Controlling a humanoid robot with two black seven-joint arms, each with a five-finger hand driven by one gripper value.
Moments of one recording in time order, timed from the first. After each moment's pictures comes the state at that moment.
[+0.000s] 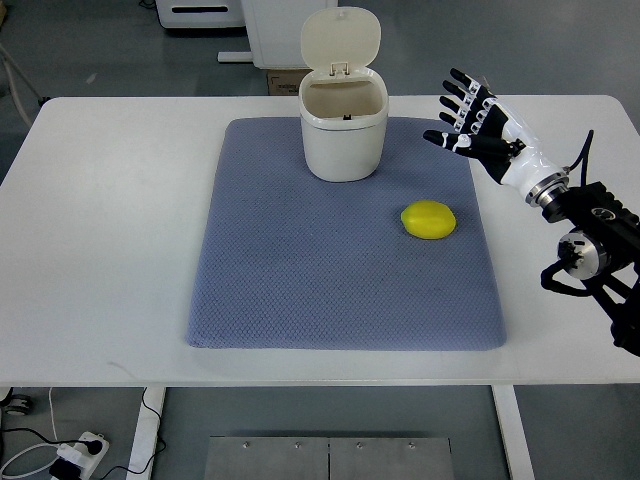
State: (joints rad) left arm -0.02 0.00 -0.11 -0.27 -0.07 0.19 -0.41; right arm 0.78 -0.29 0.67 0.86 -0.50 0.16 0.38
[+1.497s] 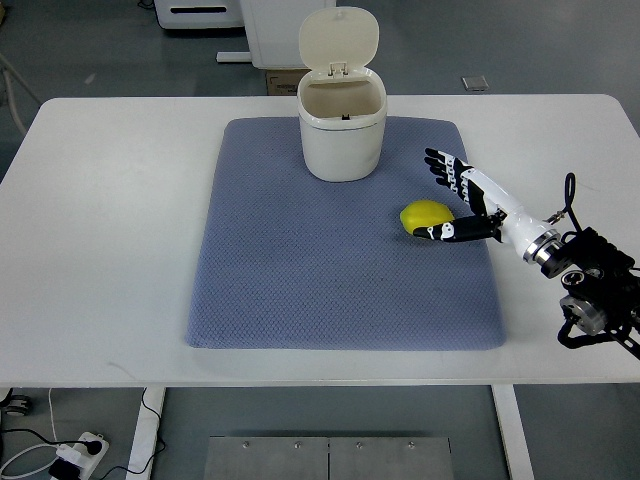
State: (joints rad) left arm -0.02 0.00 -0.11 -0.27 -0.07 0.19 -0.41; right arm 0.78 -0.37 0.24 0.86 -0.63 -0.02 0.58
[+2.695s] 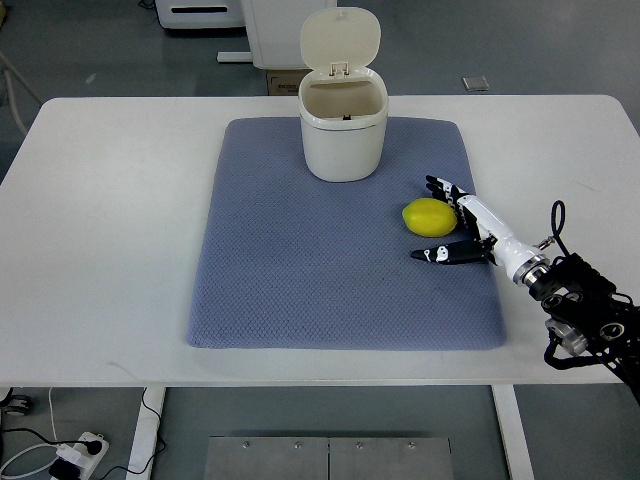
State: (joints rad) left arm -0.02 0.00 -0.11 -0.27 -0.07 0.19 -0.41; right arm 0.74 -0.28 0.19 0.68 -0.62 -0.07 0.61
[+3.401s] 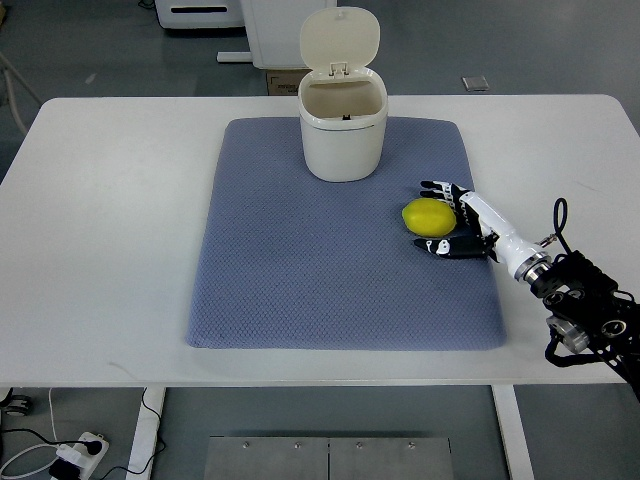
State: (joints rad) left arm -0.02 0.00 -0.11 -0.27 -0.07 0.19 -0.41; right arm 0.75 -0.28 0.19 0.68 -0.62 -0.06 0.61
